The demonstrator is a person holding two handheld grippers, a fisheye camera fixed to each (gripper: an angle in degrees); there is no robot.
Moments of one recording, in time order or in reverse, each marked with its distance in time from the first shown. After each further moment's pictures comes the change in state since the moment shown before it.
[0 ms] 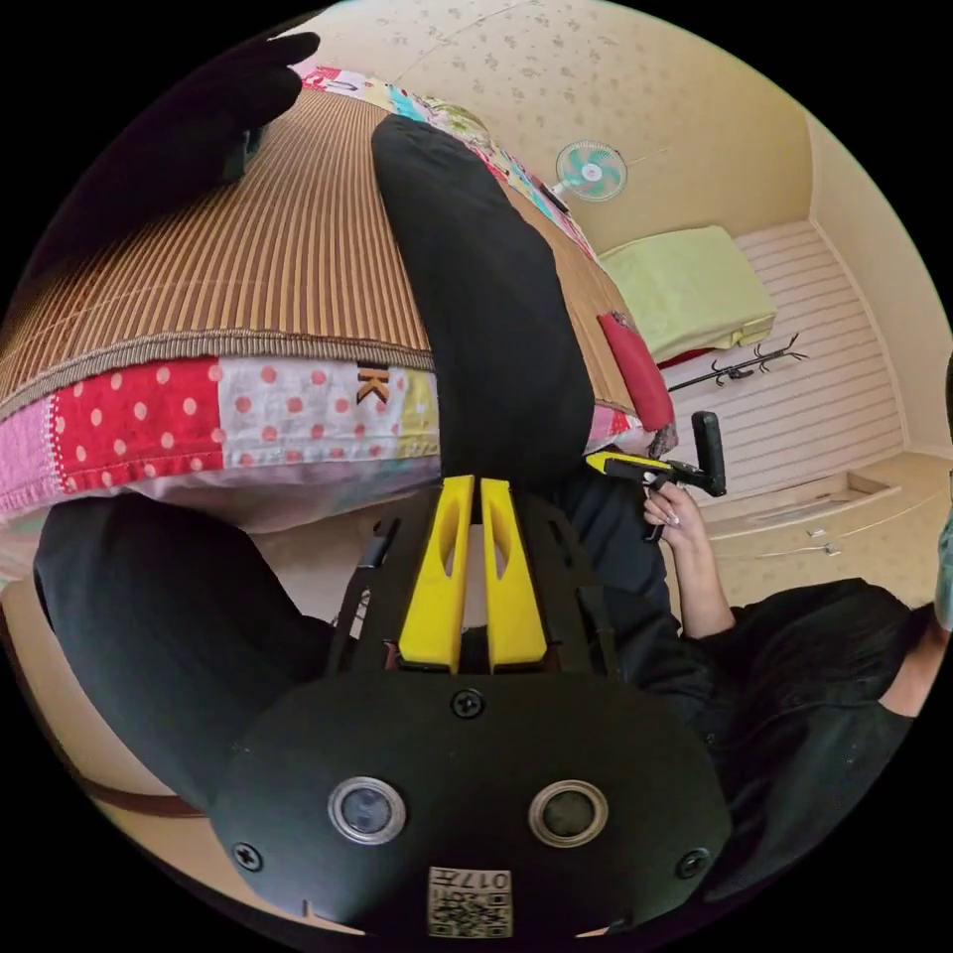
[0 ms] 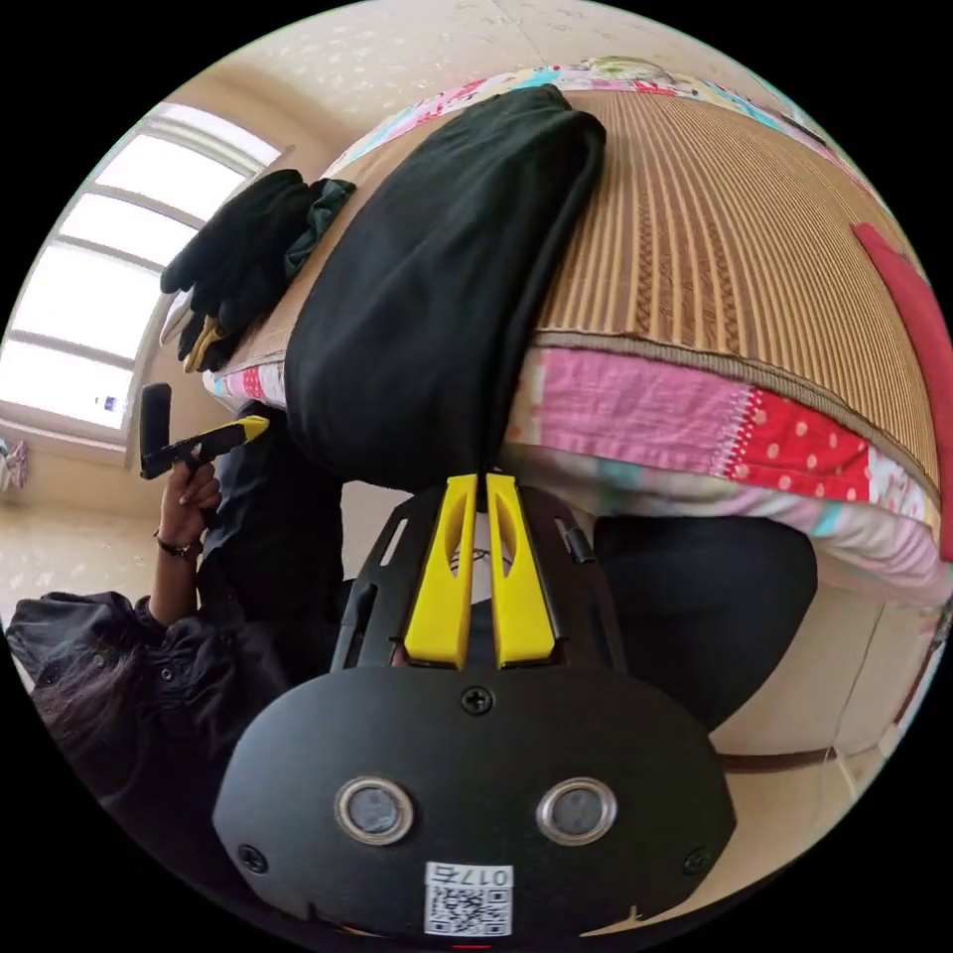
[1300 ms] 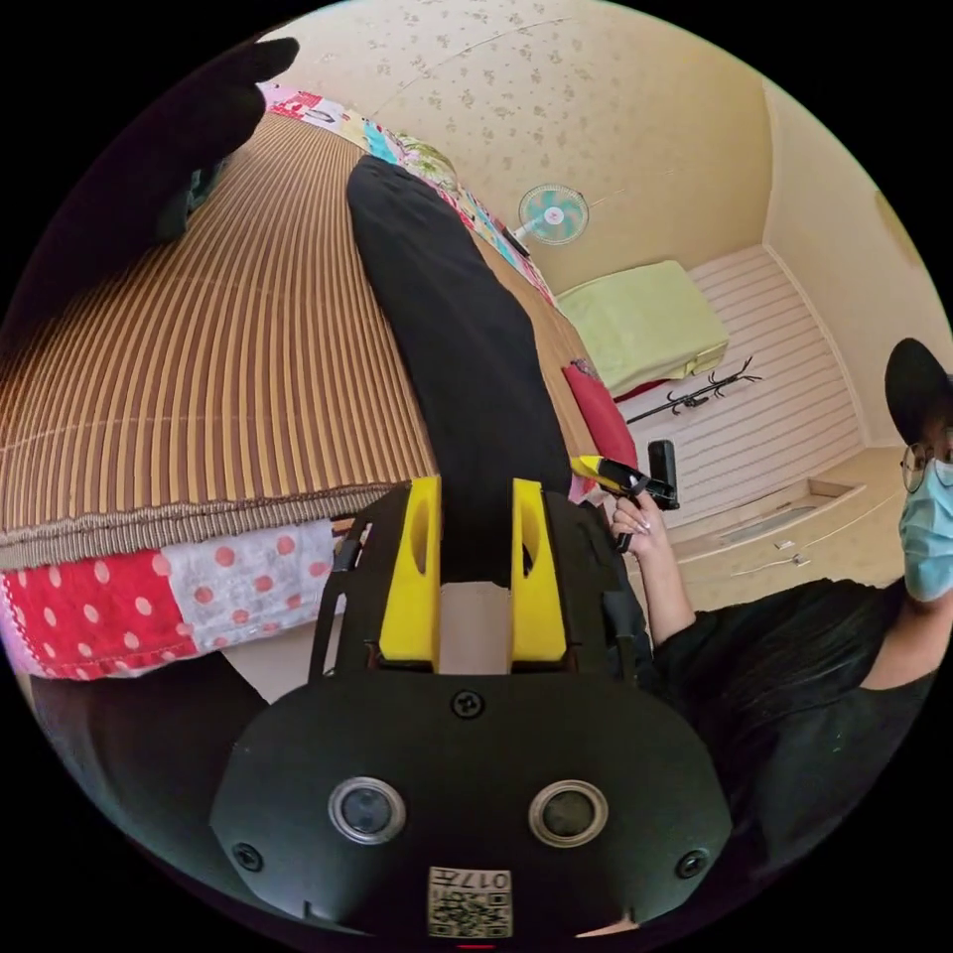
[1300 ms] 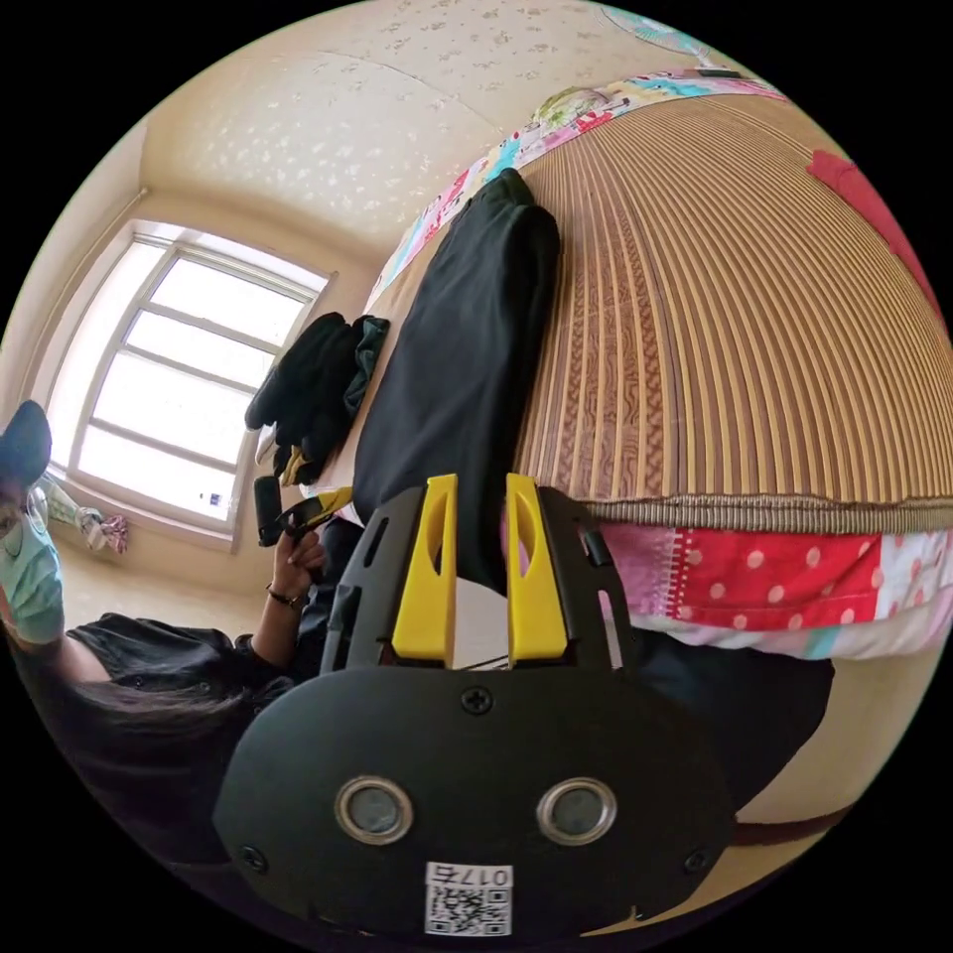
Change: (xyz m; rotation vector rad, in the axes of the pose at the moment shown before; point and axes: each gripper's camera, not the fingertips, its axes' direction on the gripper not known) left arm -0.028 -0.074 0.033 0.037 0.144 0.073; right arm 0.093 -0.042 -0.001 0.237 -0.355 0.065
